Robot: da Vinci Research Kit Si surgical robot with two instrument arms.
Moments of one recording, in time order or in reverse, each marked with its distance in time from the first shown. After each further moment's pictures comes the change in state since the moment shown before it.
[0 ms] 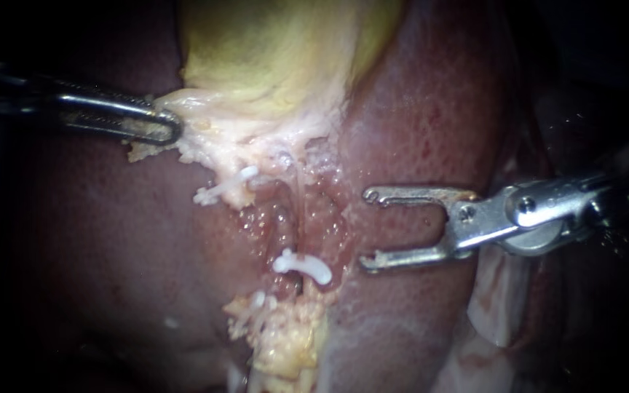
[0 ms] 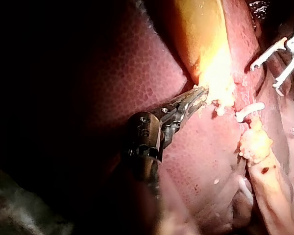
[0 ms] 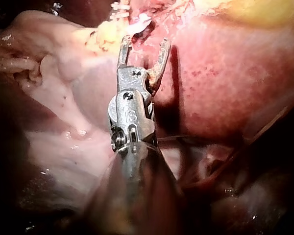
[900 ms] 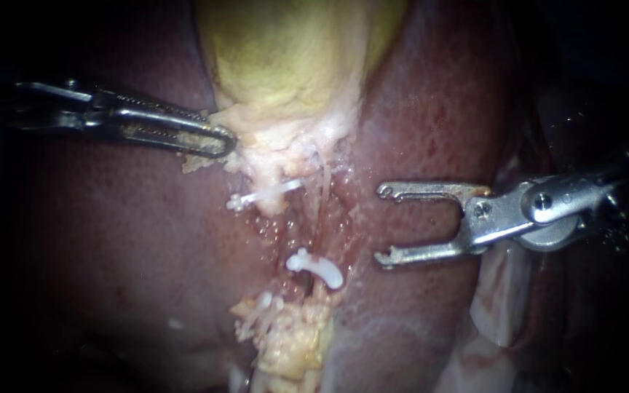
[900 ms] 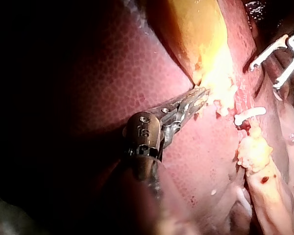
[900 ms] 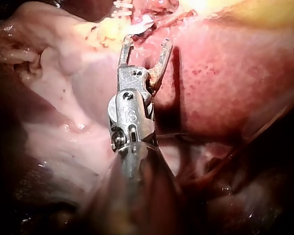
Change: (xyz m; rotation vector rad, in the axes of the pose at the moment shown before) right arm -0.001 0.000 -0.001 0.023 0.003 -0.011; left arm -0.002 -0.002 0.007 -0.021 -0.009 -0.004
